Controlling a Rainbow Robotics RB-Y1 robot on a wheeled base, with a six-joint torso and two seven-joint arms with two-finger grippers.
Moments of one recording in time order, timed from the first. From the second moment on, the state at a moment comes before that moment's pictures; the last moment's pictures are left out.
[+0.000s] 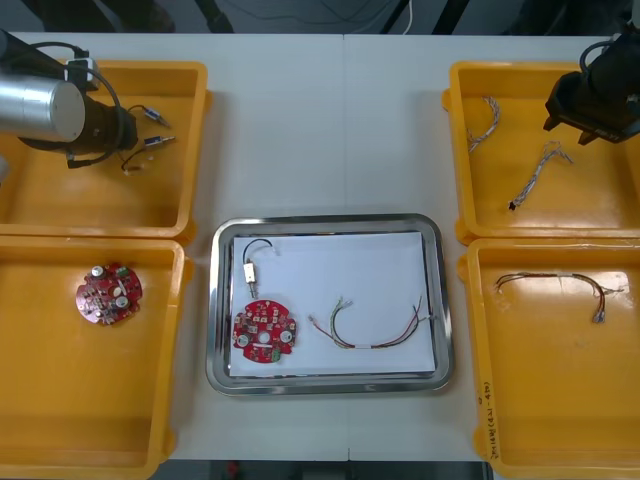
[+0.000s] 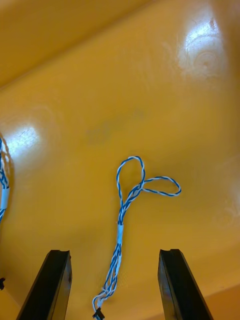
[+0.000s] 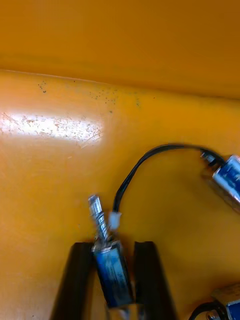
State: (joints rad) right arm -1.08 -0.52 -0.27 -0.85 -0.25 1.51 1.26; left arm -0.87 0.67 -0.26 -0.91 0.62 0.90 -1.31
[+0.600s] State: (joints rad) right arm -1.10 -0.52 -0.27 -0.61 -0.24 1.35 1.26; left arm -0.88 0.67 -0.22 -0.94 0.63 1.06 -1.31
